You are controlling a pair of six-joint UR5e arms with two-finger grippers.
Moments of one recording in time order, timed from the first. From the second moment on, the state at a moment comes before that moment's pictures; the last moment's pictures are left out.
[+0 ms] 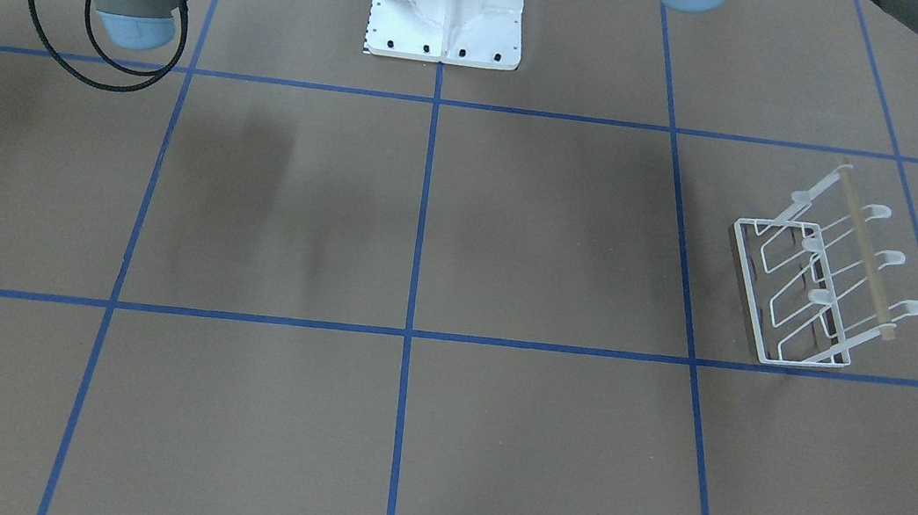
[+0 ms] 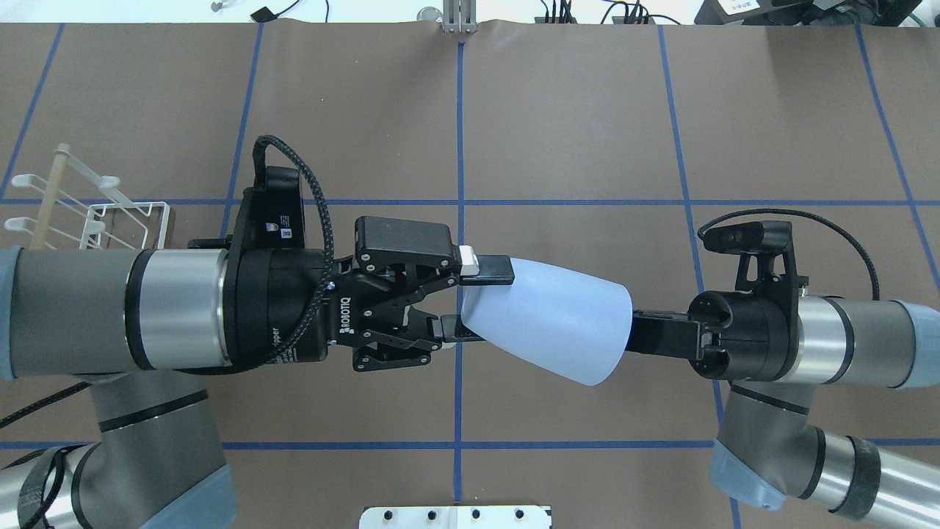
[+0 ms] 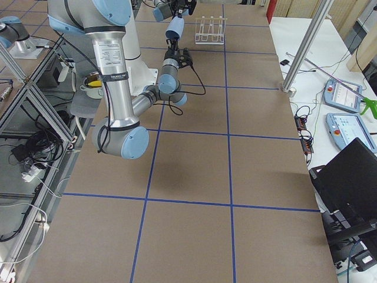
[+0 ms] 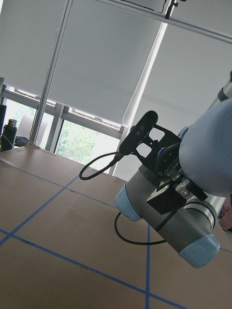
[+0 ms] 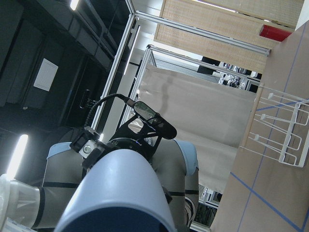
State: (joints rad) left arm -0.44 -2.07 -2.03 -2.79 -1.83 -2.15; right arm 0.45 -1.34 1.81 0.44 1.81 1.57
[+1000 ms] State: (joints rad) left arm -0.44 -2.06 -2.04 -2.81 -1.83 -2.14; right arm 0.47 -1.38 1.83 0.46 1.81 1.58
